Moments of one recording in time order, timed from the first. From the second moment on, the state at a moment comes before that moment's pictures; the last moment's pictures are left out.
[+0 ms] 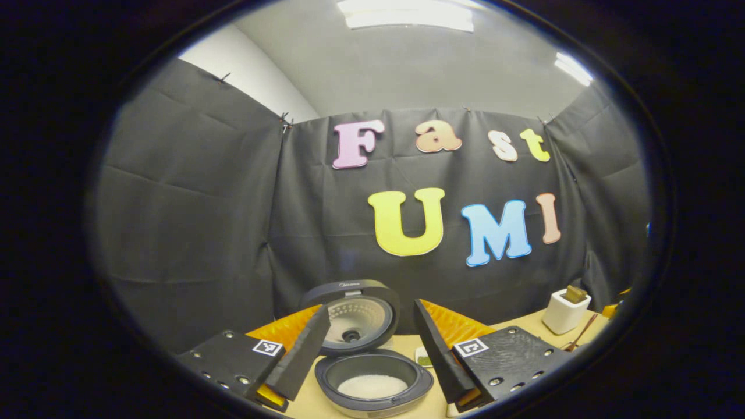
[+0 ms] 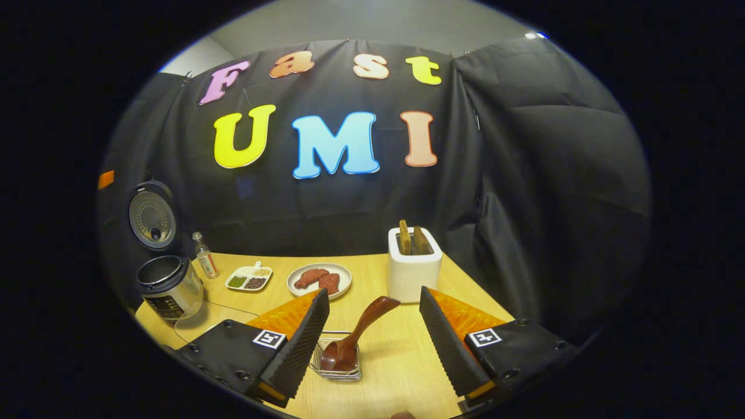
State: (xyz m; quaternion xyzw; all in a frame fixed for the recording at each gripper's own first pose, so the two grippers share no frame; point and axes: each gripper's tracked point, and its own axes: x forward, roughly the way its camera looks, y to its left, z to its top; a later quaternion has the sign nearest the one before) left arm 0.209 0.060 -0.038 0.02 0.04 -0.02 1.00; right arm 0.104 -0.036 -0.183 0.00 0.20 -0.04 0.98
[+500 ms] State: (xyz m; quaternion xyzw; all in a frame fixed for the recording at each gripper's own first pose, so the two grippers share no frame) left arm 0.355 0.092 -0.049 0.02 0.04 0.00 1.00; right arm 0.096 -0.032 -0.159 -0.02 0.15 -0.09 0.98
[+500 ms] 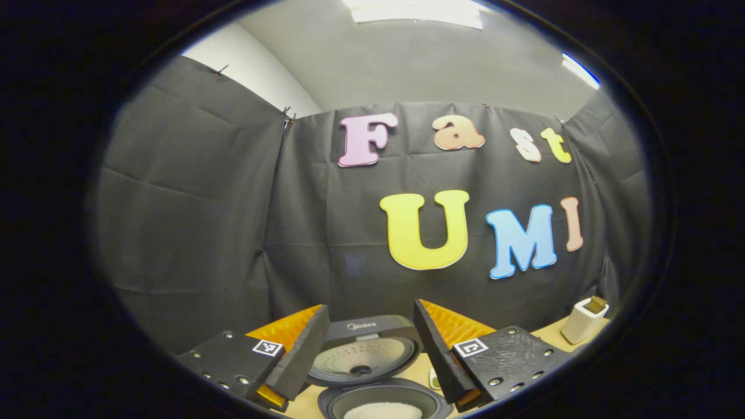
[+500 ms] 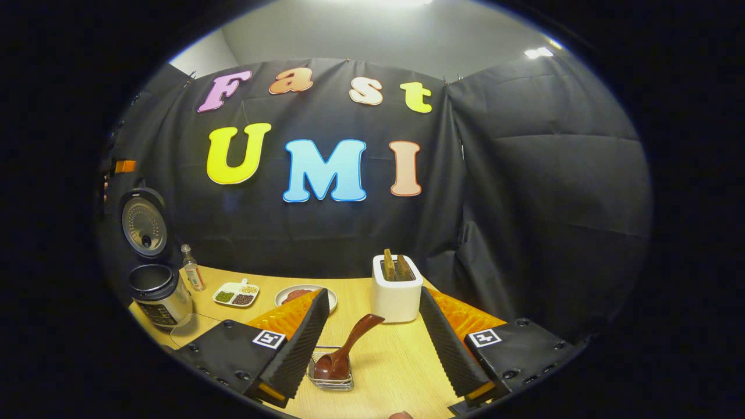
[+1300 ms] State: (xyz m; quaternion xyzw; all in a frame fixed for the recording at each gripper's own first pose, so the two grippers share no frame) left arm 0.418 0.117 -0.128 -0.01 0.10 0.02 0.99; right arm 0.108 -0.023 -0.149 -0.03 0.14 -0.10 0.98
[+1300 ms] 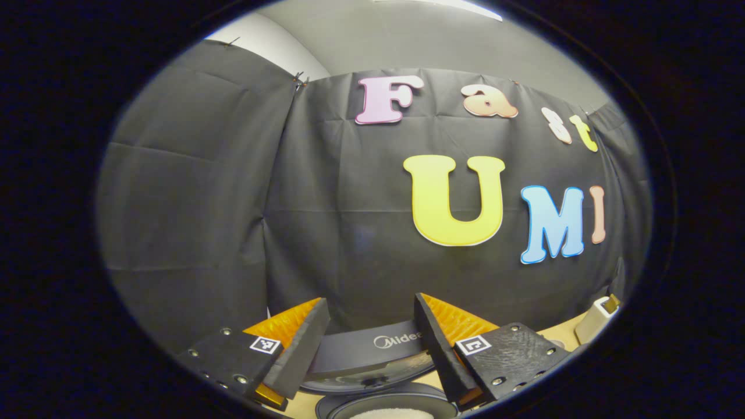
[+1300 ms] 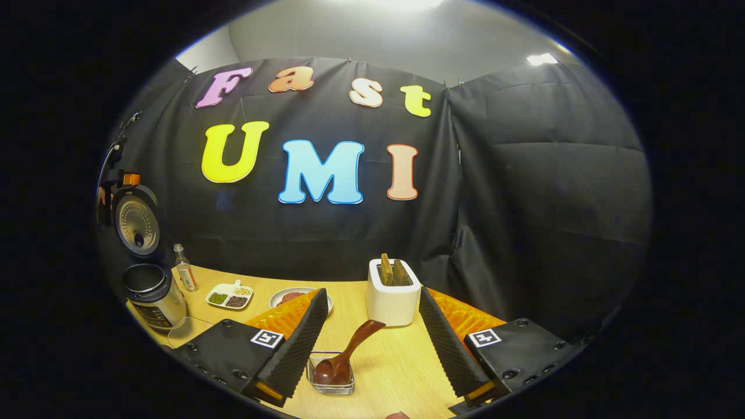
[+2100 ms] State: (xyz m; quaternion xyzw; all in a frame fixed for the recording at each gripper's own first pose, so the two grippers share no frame) left arm 0.296 0.065 -0.164 -0.01 0.14 0.00 0.99; right arm 0.087 -0.018 -0.145 -0.03 0.14 -0.03 0.99
